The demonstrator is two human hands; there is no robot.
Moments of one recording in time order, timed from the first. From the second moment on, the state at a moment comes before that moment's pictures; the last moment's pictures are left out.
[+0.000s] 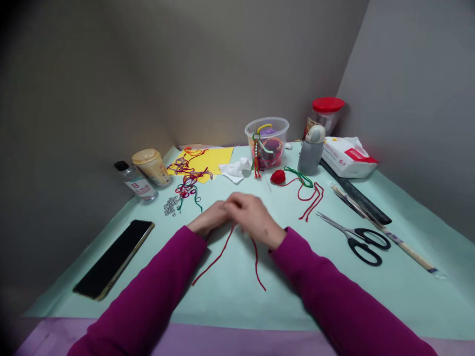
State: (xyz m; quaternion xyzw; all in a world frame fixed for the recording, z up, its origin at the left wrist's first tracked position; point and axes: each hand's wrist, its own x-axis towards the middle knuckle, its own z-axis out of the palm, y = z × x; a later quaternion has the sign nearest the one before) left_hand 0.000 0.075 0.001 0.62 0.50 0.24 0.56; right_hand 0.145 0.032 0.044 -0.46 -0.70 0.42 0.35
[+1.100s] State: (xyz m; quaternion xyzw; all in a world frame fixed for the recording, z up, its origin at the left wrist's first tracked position) left_hand -0.007 0.075 0.001 0.74 0.53 0.20 0.37; right_hand 0.147 0.064 -0.004 -0.60 -0.57 0.49 0.27
